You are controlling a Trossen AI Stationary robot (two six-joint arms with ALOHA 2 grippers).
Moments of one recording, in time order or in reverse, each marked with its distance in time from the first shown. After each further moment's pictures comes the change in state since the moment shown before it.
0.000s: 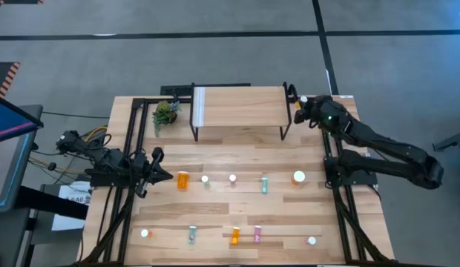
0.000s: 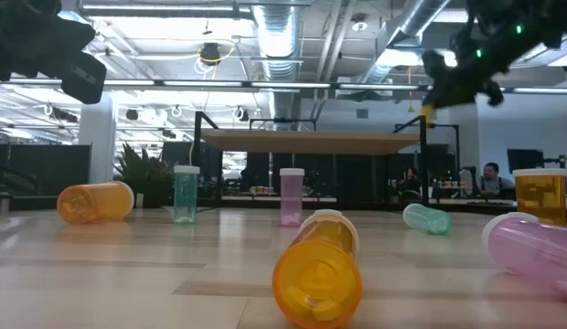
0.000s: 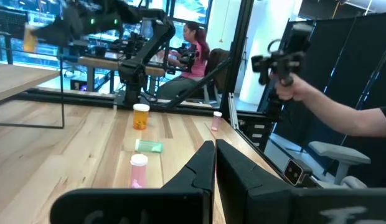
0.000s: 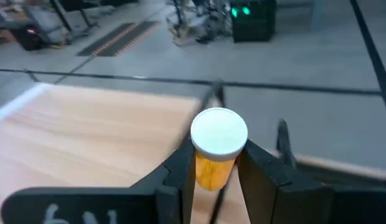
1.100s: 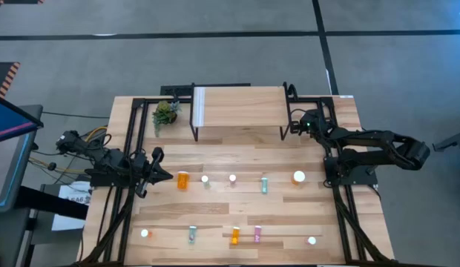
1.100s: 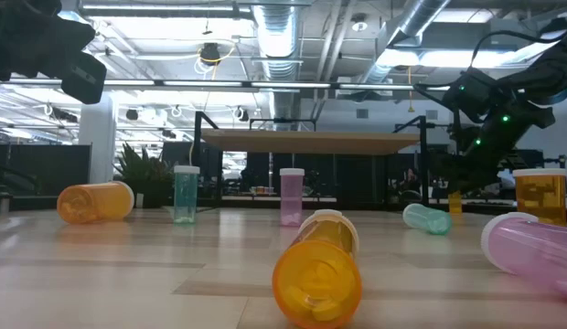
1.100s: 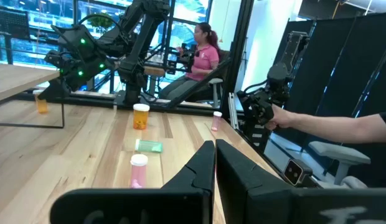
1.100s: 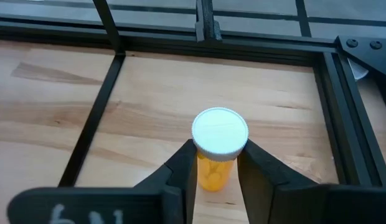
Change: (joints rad) left arm 0.000 0.000 0.000 0.000 0.000 0.000; right arm -0.157 0.418 -0.322 0.335 0.050 0.103
